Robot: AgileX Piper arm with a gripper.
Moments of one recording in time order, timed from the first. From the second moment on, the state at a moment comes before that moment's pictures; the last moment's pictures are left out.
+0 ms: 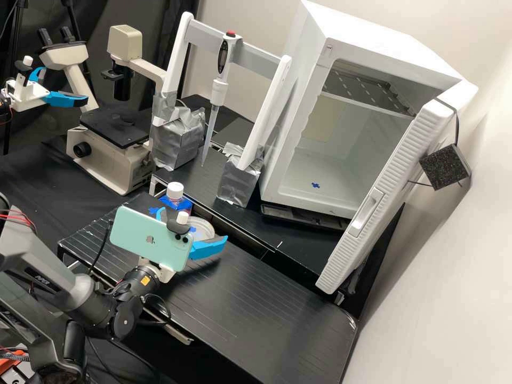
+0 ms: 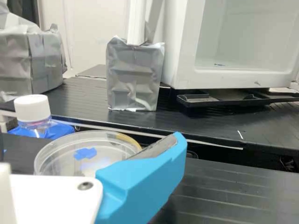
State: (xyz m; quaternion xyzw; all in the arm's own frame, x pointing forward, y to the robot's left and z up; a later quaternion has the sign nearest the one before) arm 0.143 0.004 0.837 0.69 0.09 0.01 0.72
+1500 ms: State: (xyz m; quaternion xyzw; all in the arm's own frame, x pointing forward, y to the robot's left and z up) arm 0.149 0.001 0.830 0.69 0.11 -0.01 0.71
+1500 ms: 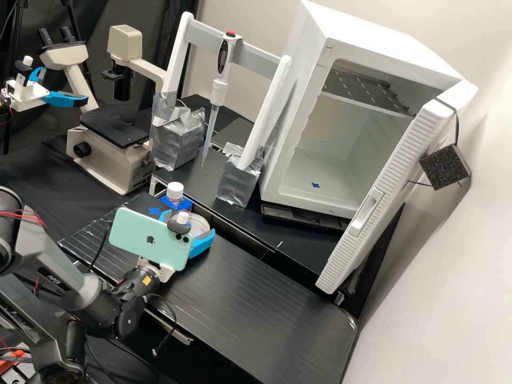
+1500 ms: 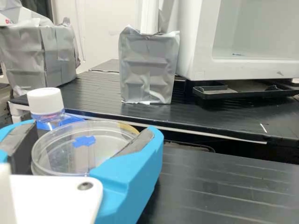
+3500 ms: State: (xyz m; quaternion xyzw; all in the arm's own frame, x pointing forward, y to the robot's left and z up) arm 0.157 -0.038 0.857 0.72 -0.10 0.01 0.68
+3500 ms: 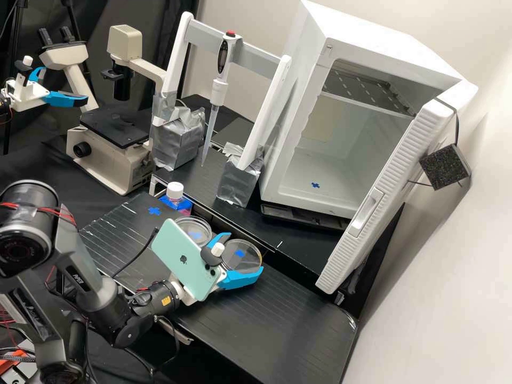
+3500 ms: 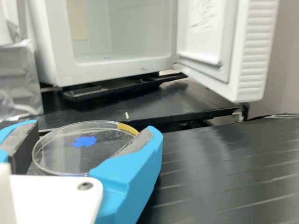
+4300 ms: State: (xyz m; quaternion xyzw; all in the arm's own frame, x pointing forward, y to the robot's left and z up) arm 0.163 -0.039 0.850 0.71 -0.10 0.00 0.69
